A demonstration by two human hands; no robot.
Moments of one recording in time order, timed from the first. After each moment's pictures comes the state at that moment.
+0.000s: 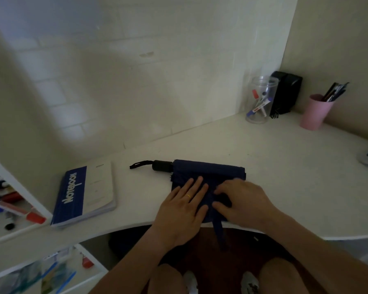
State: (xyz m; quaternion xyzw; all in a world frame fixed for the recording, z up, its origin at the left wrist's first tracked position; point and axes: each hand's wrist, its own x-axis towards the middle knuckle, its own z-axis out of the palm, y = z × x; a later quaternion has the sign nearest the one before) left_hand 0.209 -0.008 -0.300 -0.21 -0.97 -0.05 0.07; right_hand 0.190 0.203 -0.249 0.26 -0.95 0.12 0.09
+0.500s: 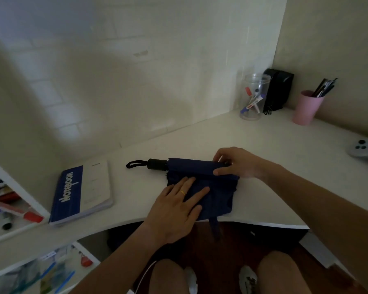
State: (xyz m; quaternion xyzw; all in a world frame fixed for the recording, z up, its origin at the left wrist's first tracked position) left_hand 0.220 -0.015 -0.289 -0.25 -0.96 0.00 0.10; right_hand 0.095 0.228 -0.226 0.22 -0.92 0.29 -0.12
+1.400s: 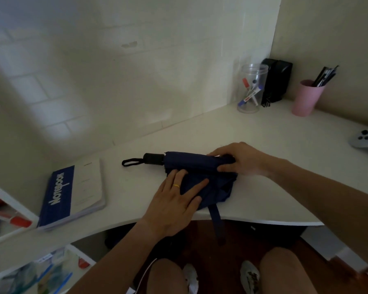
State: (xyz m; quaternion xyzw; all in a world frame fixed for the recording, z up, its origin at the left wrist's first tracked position) left_hand 0.202 -0.010 -0.298 -0.23 -0.97 -0.04 0.11; right_hand 0.098 0.242 -0.227 0.31 -0.91 0.25 -0.08
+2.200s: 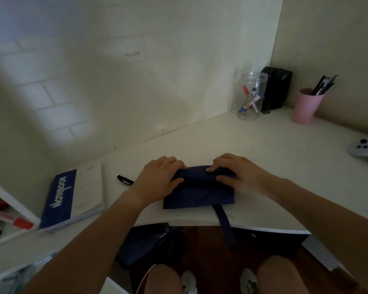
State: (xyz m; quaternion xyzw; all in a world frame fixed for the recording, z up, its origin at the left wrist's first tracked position) left_hand 0.150 -0.034 -0.231 -0.25 -0.96 -0.06 0.14; right_hand 0.115 0.251 -0.248 0.36 -0.90 0.26 0.02
